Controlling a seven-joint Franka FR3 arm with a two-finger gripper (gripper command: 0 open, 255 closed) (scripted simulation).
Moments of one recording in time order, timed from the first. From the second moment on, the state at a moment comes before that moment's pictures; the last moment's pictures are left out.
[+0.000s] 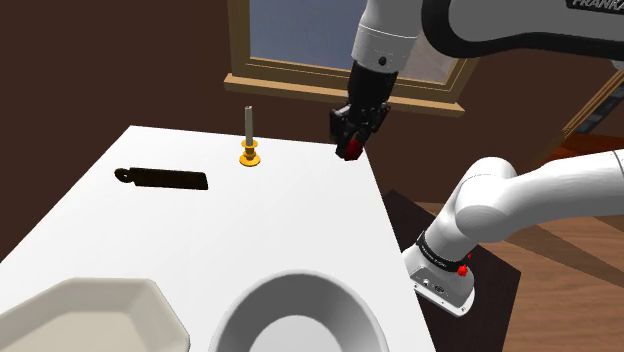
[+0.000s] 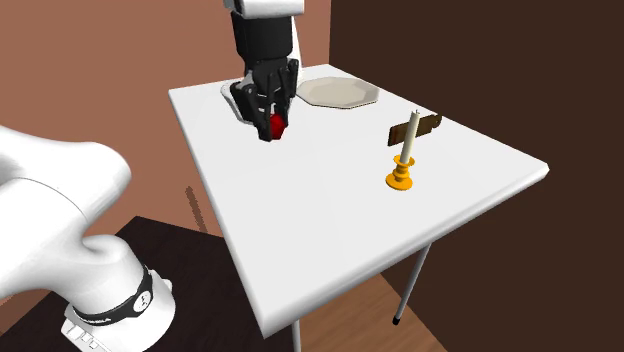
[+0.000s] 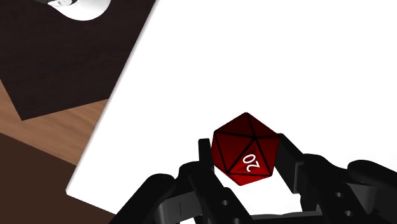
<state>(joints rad) 0.13 -0.79 0.36 -2.40 0.29 1.65 0.55</state>
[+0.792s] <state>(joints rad) 0.15 -0.78 0.42 -2.27 0.33 1.55 0.65</state>
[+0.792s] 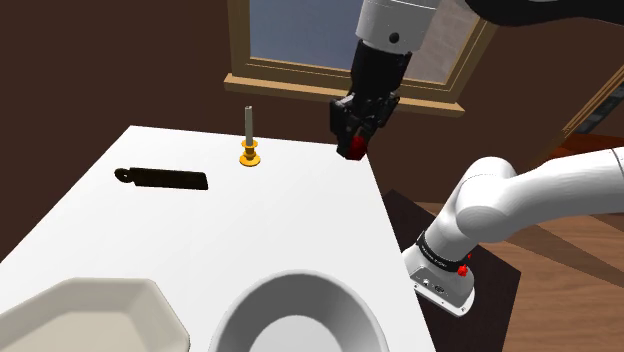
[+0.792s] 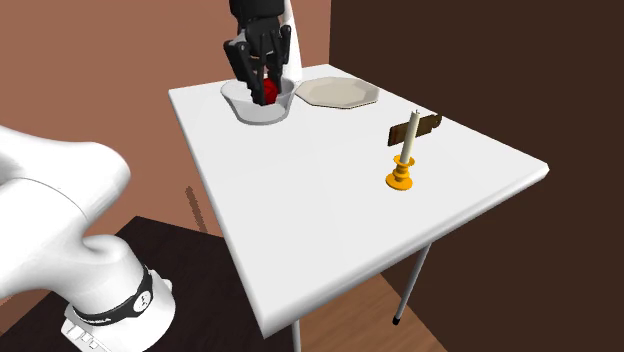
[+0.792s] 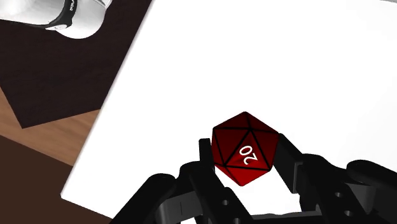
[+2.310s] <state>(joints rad) 0.04 -0.46 1.08 -1.81 0.42 1.61 1.24</state>
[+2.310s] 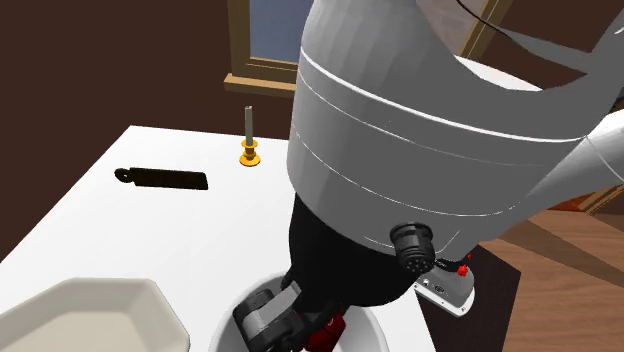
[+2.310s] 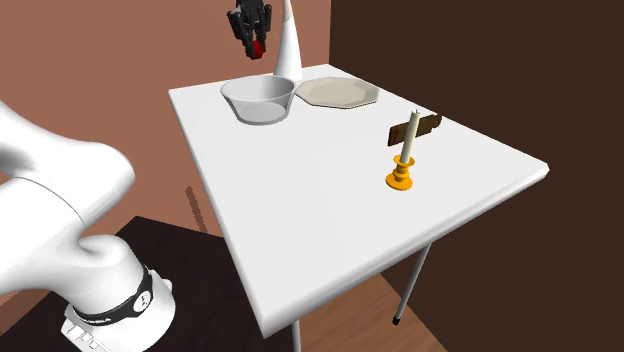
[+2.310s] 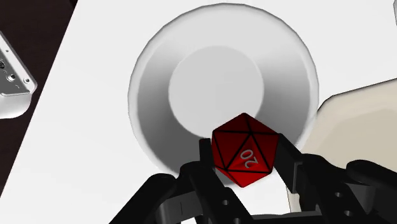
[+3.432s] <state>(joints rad) 0.04 -0.47 1.14 -1.98 0.46 1.78 1.23</state>
